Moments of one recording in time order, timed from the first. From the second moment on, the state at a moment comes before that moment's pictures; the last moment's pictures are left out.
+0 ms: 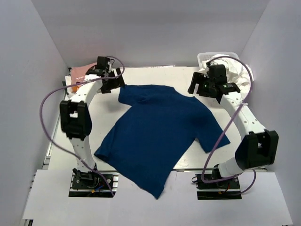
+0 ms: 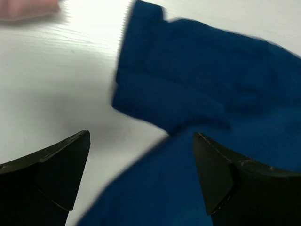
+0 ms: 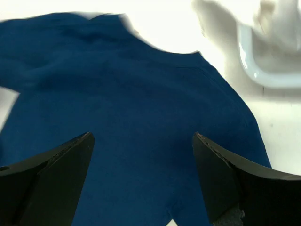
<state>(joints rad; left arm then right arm) -0.15 2.05 1.78 -0.71 0.04 -0.42 0.22 1.51 1.33 -0.58 -0.04 0.32</state>
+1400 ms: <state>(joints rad) -0.23 2.04 1.48 -0.91 -0.12 -0.48 0.28 1.57 0.89 -0.49 -0.09 0.63</state>
